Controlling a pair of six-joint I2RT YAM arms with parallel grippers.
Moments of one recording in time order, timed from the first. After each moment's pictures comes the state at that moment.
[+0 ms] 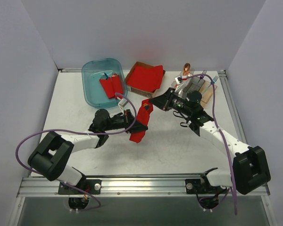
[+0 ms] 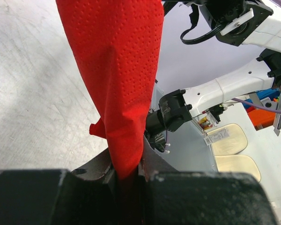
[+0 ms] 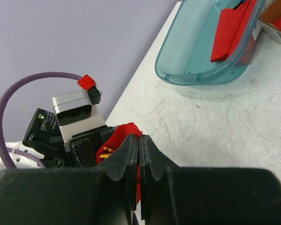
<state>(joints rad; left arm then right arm) -0.58 1.49 0.56 1.02 0.84 -0.93 0.42 1.29 0.79 0.44 -0.54 0.78</state>
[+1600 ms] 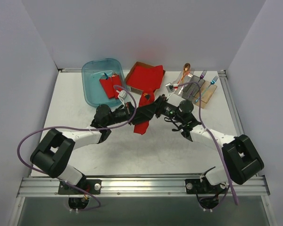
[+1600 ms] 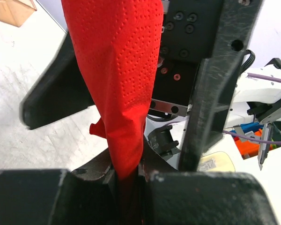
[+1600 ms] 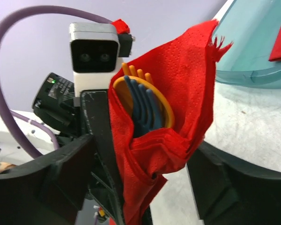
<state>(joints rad) -0.59 1.52 0.67 1.04 0.73 -1.06 0.53 1.41 0.66 0.88 -0.58 0.89</state>
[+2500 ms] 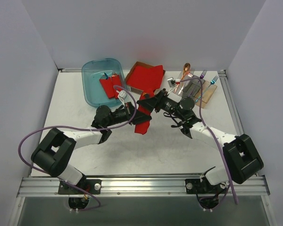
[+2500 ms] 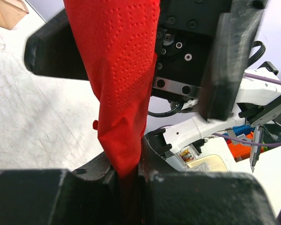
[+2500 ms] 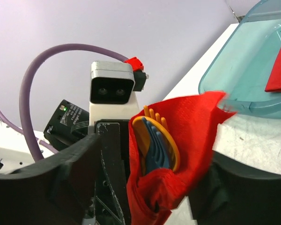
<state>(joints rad) -0.60 1.54 0.66 1.10 0.72 -1.12 0.53 1.42 0.73 0.90 -0.54 0.88</state>
